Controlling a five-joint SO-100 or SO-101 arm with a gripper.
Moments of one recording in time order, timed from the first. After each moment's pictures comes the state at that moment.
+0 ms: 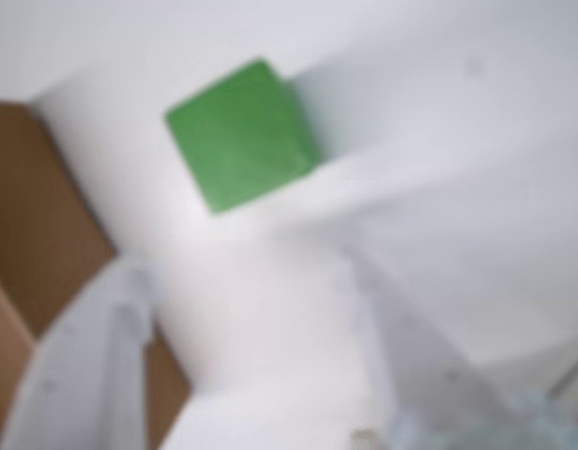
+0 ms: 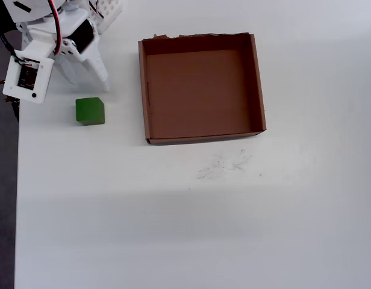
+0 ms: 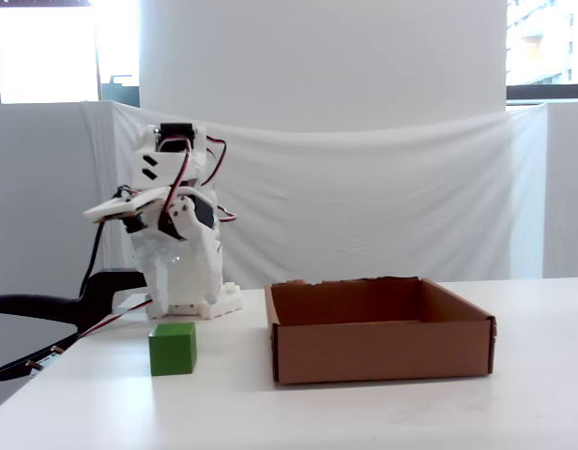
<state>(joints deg) -11.2 181.9 165.5 73.0 -59.9</state>
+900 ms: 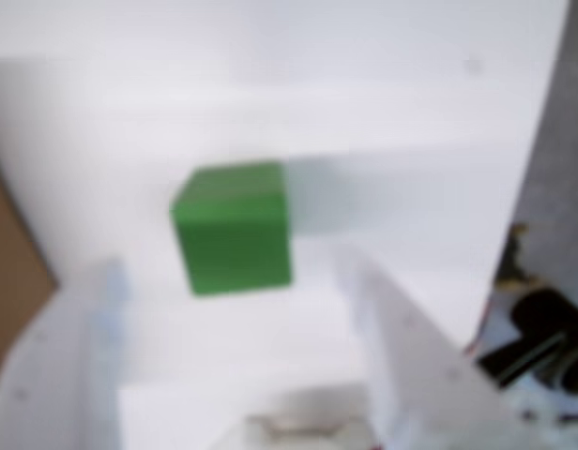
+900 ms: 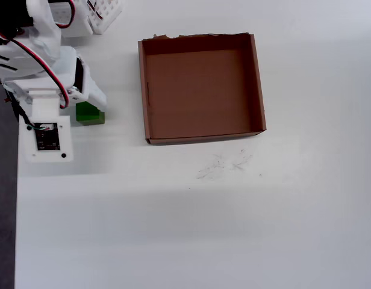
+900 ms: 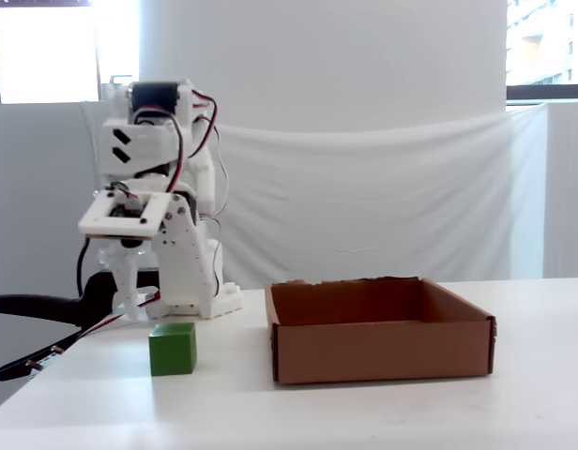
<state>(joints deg) -6.7 125.9 138.1 51.7 -84.6</state>
